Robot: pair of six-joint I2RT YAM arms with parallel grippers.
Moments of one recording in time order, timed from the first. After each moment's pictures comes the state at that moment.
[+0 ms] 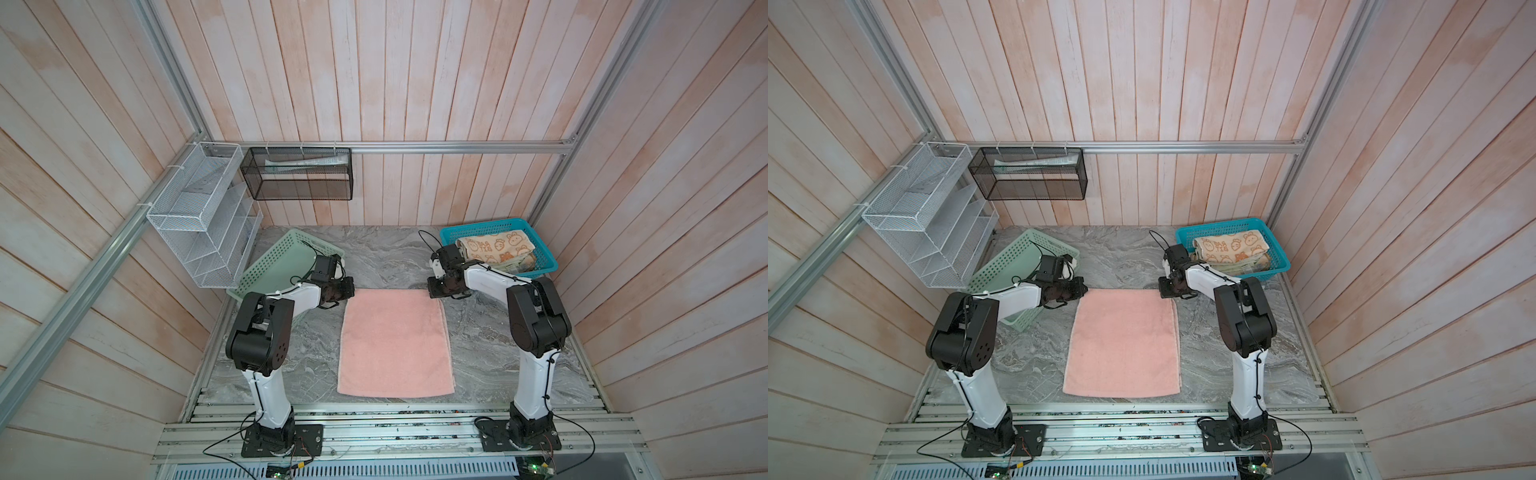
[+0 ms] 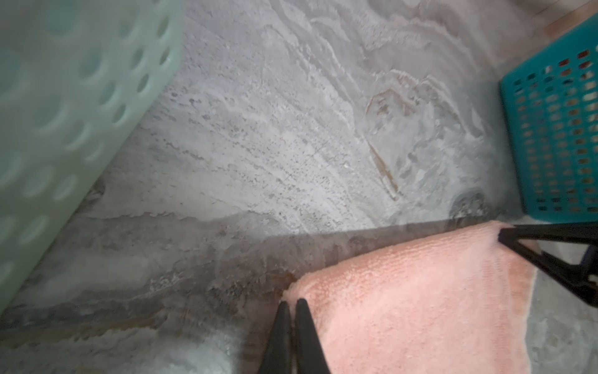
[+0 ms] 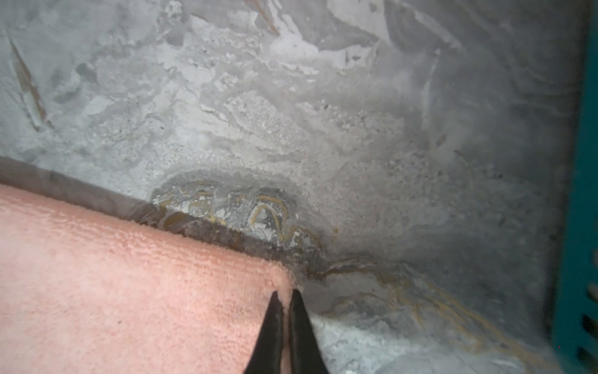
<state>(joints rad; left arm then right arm) -0.23 1.85 1.09 -0.09 0.32 -0.37 0.38 2.01 1.38 -0.49 -0.10 0.17</state>
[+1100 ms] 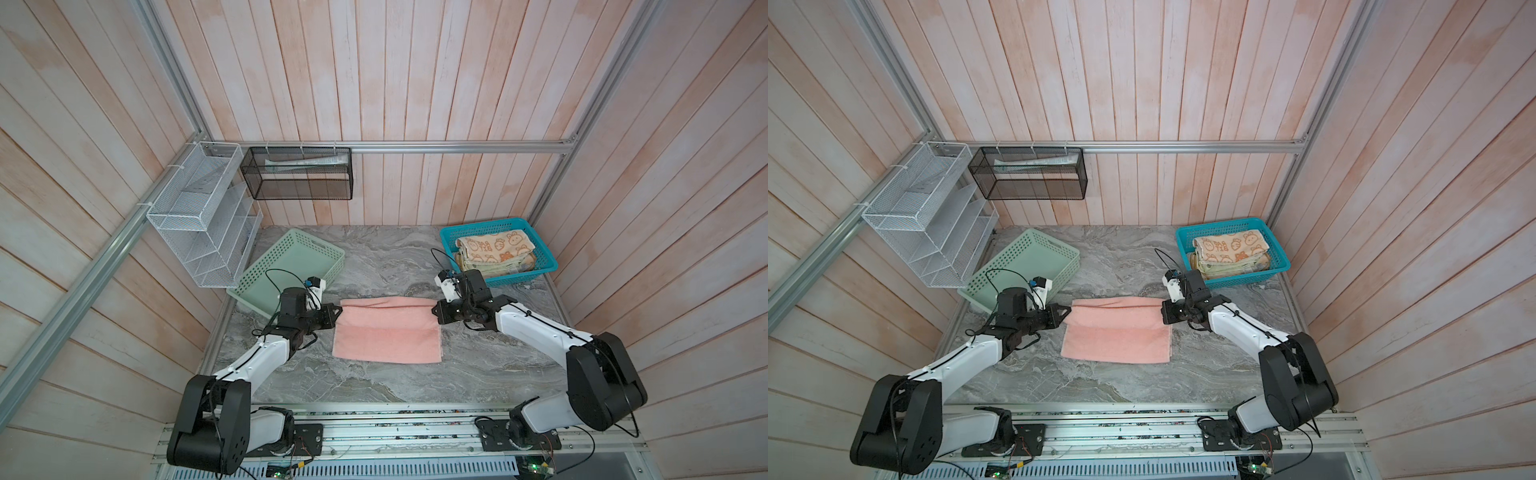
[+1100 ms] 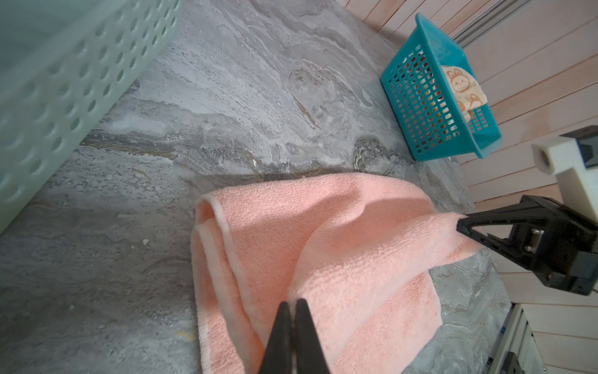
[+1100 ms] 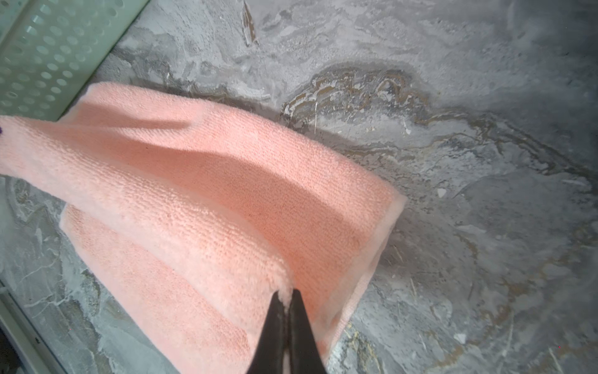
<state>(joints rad) -0.14 1.25 0.55 0.06 0.51 -0.35 0.45 1.45 0.86 -0.31 -0.27 0.22</state>
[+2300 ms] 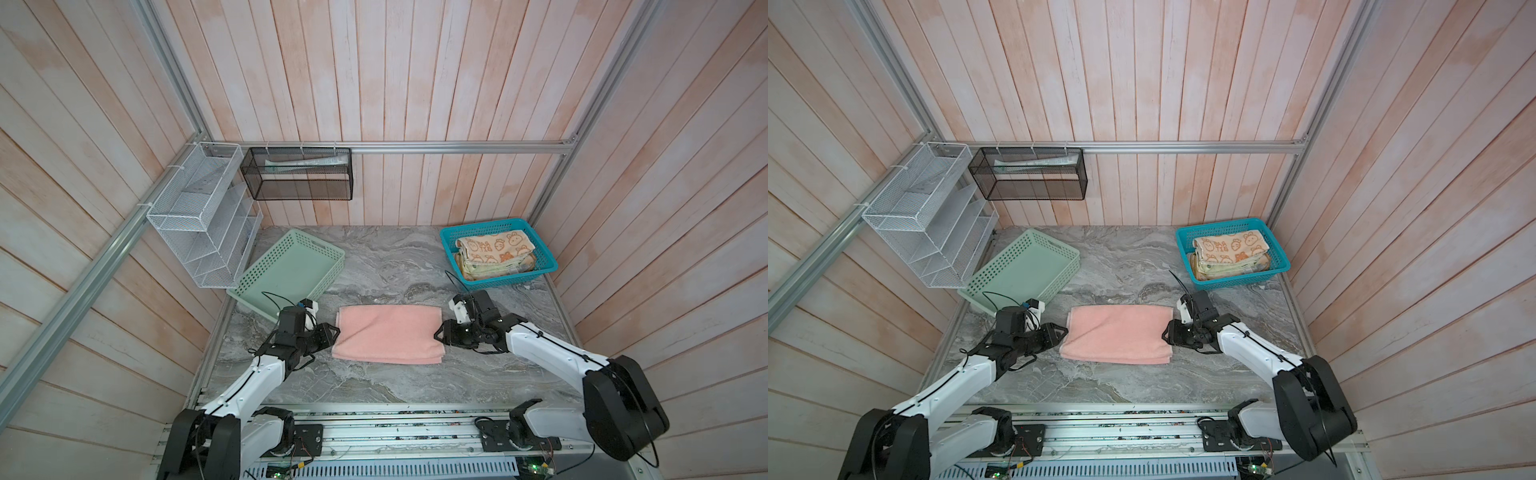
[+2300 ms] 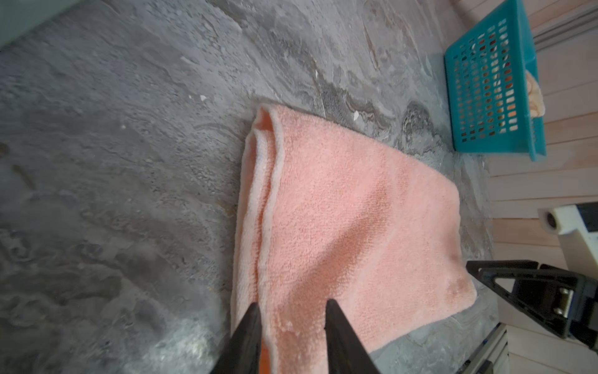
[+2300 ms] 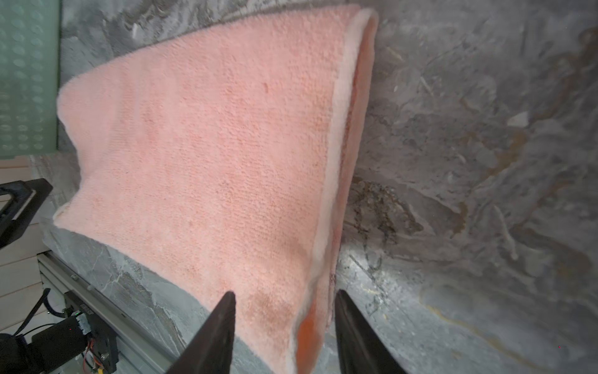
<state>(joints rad) -0.18 1.13 0.42 -0.13 0.42 -0.53 0.47 1.34 0.67 -0.42 -0.33 0.57</state>
